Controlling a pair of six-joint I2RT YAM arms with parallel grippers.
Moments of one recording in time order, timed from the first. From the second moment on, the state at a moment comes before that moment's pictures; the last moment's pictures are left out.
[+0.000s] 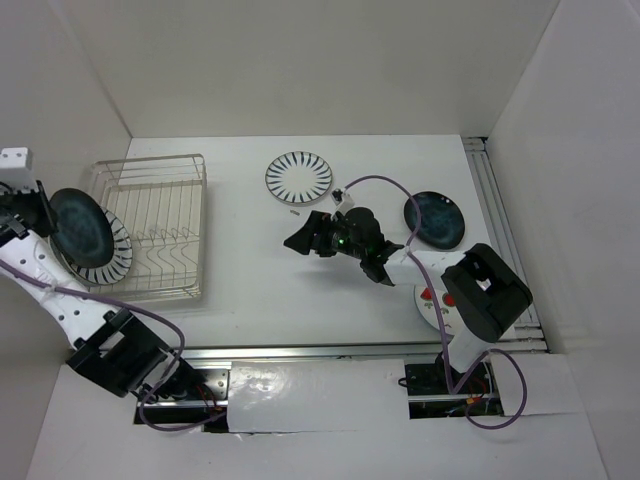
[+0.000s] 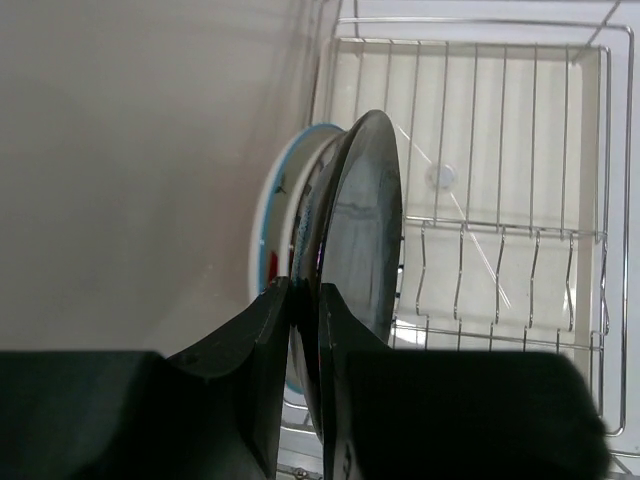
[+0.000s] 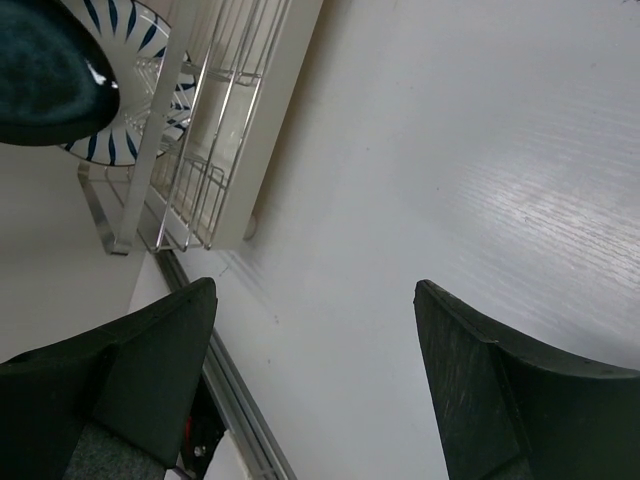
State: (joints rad) left arm 0.96 1.30 1.56 -0.87 0.54 0.50; right arm 0.68 1.64 0.78 0.59 -0.28 0.80
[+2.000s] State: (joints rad) left arm 0.69 1.26 1.18 -0.59 0.25 0.47; right arm 0.68 1.71 0.81 0.56 -0.27 0.79
